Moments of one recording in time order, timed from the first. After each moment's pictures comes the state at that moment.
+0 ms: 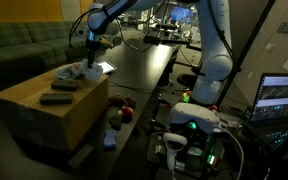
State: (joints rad) arm -0.19 0.45 0.16 -1.81 0.05 2.42 -0.83
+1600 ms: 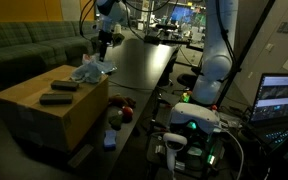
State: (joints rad) arm -0.25 0.32 0.09 -1.85 0.41 2.01 -0.97
